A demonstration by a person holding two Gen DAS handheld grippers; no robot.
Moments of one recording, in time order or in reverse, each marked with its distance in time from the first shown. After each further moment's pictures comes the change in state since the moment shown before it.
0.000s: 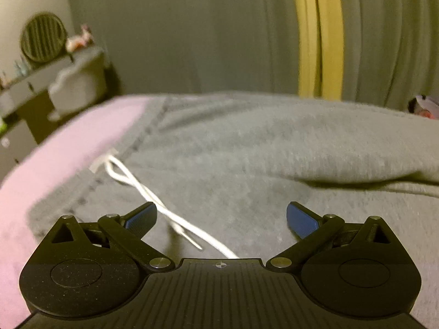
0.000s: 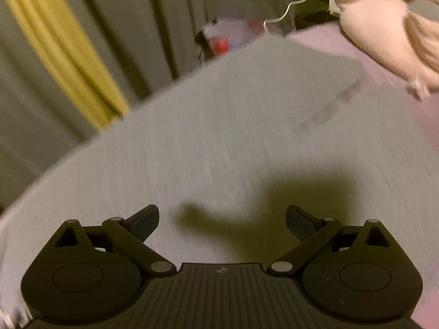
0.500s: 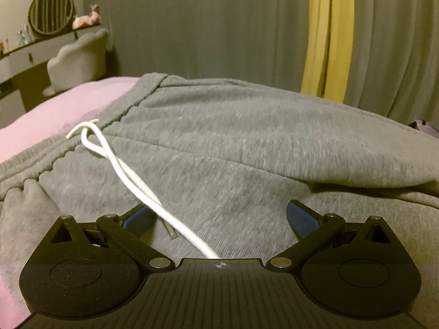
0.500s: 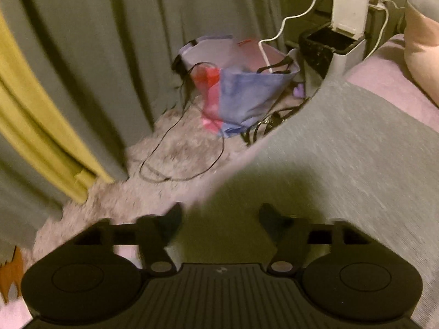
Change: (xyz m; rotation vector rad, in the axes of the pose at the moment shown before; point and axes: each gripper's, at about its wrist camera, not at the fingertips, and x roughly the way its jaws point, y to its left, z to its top) left arm 0.030 0.000 -0.022 -0.128 -0.057 -0.032; right arm 0.174 0.097 0.146 0.107 -0.076 -0.192
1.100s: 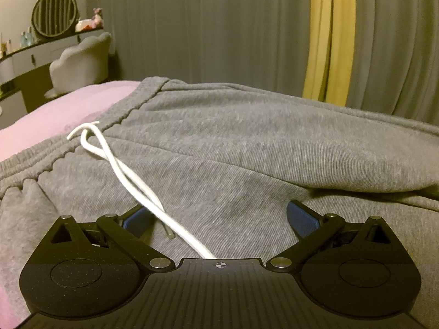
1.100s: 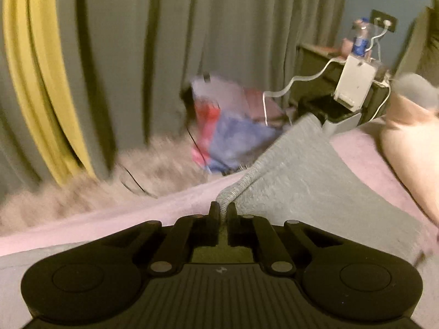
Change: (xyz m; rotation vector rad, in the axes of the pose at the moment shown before) left arm 0.002 0.001 0.000 -0.015 -0.020 0.001; right arm -0.083 -0.056 -0.026 -0.260 -0.217 0.018
